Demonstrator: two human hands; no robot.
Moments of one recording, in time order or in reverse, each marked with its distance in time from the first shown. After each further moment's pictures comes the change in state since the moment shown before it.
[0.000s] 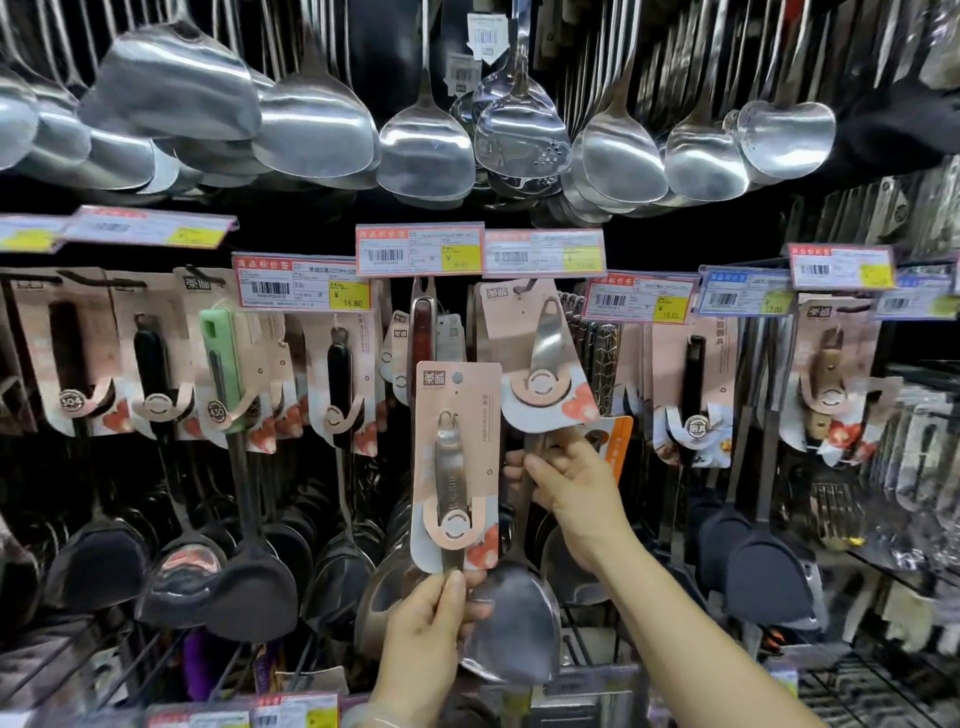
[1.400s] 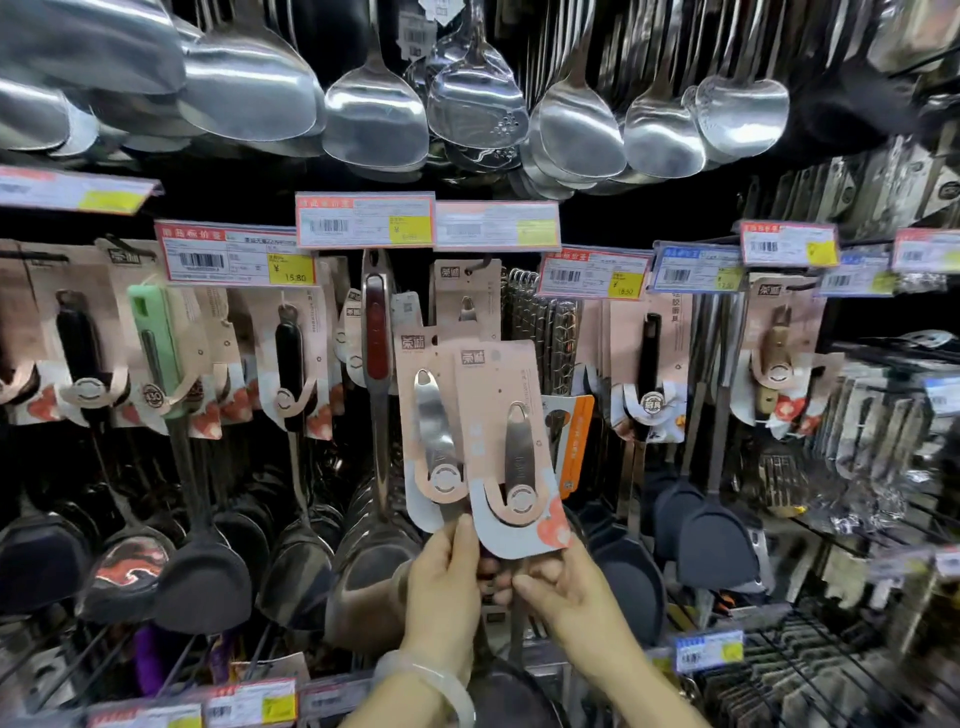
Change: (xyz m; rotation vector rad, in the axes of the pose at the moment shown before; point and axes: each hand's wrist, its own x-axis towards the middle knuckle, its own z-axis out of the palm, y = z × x) left_hand -0.009 0.029 0.064 -0.255 0.008 -0.113; right_hand -0.082 0.048 -0.051 -0.079 -0.080 0.172
